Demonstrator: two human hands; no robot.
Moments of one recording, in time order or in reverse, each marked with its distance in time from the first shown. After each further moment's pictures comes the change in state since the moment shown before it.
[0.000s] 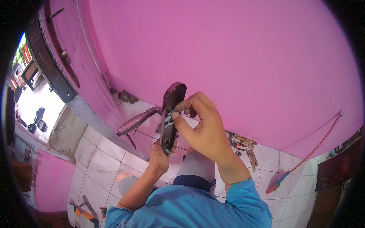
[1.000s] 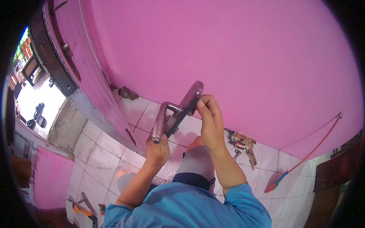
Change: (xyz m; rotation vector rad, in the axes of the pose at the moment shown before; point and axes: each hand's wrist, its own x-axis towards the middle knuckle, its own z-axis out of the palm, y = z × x) left_hand 0.010 -0.010 -0.010 0.533 0.236 0.155; right_hand -0.021 0.047 0.021 0.690 0.150 0.248
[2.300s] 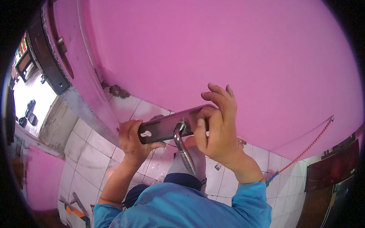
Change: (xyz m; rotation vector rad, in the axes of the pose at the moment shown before) left_hand 0.026 0.002 -0.040 0.502 0.284 0.559; right_hand 0.000 -0.064 -0.027 -1.160 -0.229 -0.730
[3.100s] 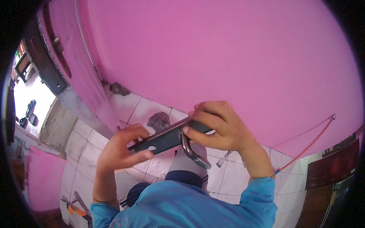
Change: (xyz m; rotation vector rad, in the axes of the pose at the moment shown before) left_hand 0.057 -0.015 -0.065 -0.721 -0.871 -0.331; right_hand 0.007 0.026 -0.003 0.049 -0.076 -0.529
